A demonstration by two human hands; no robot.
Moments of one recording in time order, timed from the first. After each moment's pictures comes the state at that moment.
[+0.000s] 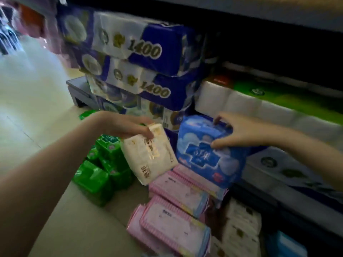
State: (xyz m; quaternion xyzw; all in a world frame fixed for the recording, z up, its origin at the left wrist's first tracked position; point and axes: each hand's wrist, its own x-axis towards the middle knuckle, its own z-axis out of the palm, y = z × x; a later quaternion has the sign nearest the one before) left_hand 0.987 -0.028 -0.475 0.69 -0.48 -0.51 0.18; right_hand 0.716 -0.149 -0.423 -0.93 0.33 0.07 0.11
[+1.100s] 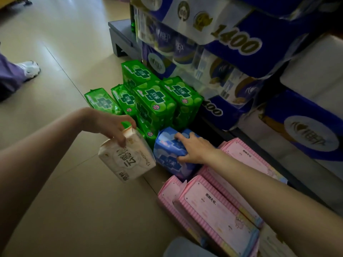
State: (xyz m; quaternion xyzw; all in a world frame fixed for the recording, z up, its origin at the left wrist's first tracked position) left_hand 1.087 0.099 -0.611 0.76 -0.32 -0.55 0.16; right_hand 0.889 -0.089 -0.662 -0.97 0.15 0.20 0.07
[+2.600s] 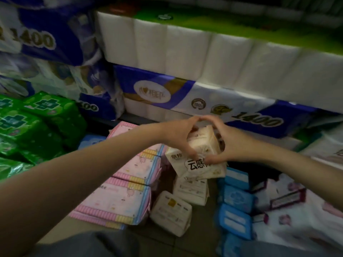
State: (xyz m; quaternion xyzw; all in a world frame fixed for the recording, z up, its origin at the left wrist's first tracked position) left_hand 0.706 -0.144 -0.561 0.55 -0.75 -0.35 0.05; right_hand 0.518 -0.172 -0.562 -0.86 0.37 -0.04 0.36
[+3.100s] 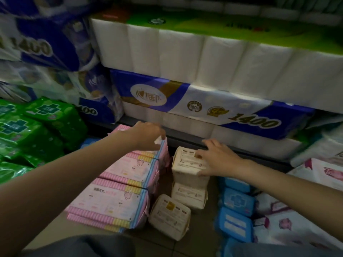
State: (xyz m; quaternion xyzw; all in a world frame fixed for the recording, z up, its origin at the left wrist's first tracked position) left_hand 0.754 -0.139 -0.588 0.63 -0.76 -0.13 -0.13; right_hand 0.525 -0.173 -0.626 -0.91 0.38 0.17 0.09
